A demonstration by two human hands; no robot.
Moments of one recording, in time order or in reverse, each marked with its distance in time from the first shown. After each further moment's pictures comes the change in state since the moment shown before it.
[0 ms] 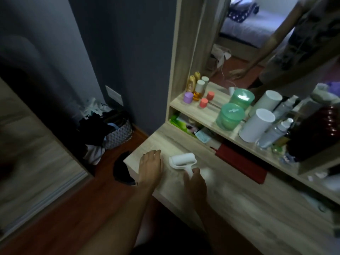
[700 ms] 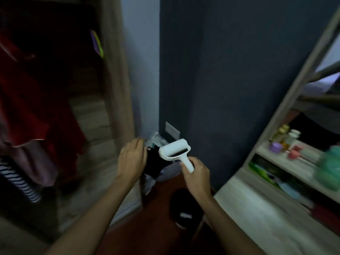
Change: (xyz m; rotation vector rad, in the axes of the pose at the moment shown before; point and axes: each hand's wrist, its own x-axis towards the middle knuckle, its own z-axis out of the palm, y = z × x) left_hand -0.020 -0.340 -0.282 0.189 0.551 -0.050; right_hand -0.089 -0.363 0.141 0.248 0.014 -0.578
